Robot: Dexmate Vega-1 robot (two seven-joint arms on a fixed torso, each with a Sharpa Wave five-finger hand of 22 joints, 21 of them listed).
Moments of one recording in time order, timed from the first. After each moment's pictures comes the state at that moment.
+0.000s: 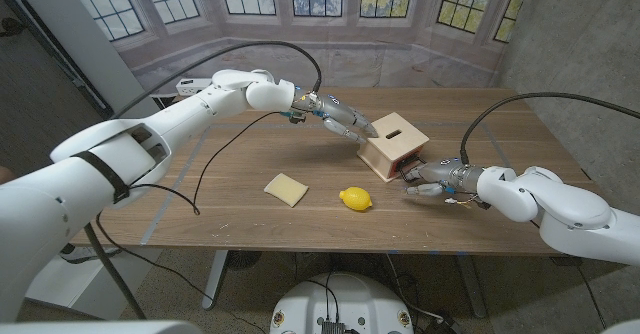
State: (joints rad) left arm 0.06 0.51 0.98 -1.07 0.62 -0.88 -0.37; left_hand 0.12 0.13 0.57 0.15 0.18 0.07 -0.10 0.19 0.18 0.10 -0.06 0.23 0.18 0.09 -0.06 0.19 0.17 -0.02 0.05 0.18 0.17; right arm -1.15 -1.33 -0.46 -2.31 -0.59 -0.41 0.39; right_hand 0.18 0.10 0.26 0.02 0.23 0.20 -0.09 0.19 0.18 0.12 -0.11 0.19 0.18 0.09 -0.04 0.19 0.18 0.21 -0.04 0.18 0.16
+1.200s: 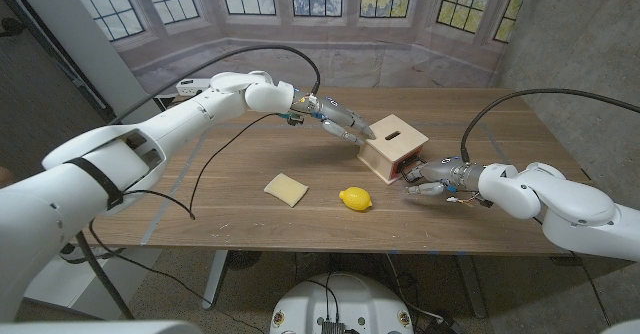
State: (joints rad) left arm 0.09 0.54 0.97 -1.14 0.61 -0.81 -0.45; left_hand 0.09 0.12 0.56 0.15 0.19 0.09 -0.11 0.19 0.18 0.15 -0.07 0.23 0.18 0.14 -0.06 0.19 0.17 -0.02 0.05 0.19 0.17; right arm -1.15 -1.35 -0.45 -2.32 -0.59 -0.40 0.41; right_hand 0.17 0.10 0.26 0.01 0.23 0.20 -0.09 0.19 0.18 0.12 -0.11 0.19 0.18 0.09 -0.04 0.19 0.18 0.22 -0.04 0.18 0.17
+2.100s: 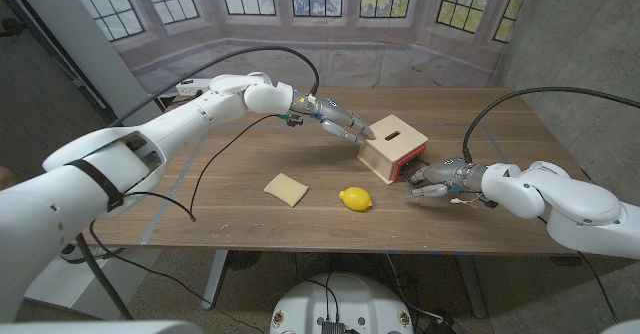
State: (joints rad) left arm 0.09 0.54 0.97 -1.12 0.60 -0.82 -0.47; left_hand 0.07 0.11 0.55 0.16 0.19 0.09 -0.11 0.19 0.18 0.15 -0.07 0.22 0.18 0.15 -0.06 0.18 0.17 -0.01 0.04 0.19 0.17; right arm -1.16 -1.39 -0.44 -2.33 -0.58 -0.42 0.45; right_hand 0.17 0.10 0.26 0.01 0.23 0.20 -0.09 0.19 0.18 0.12 -0.11 0.19 0.18 0.09 -0.04 0.19 0.18 0.21 -0.04 0.18 0.17
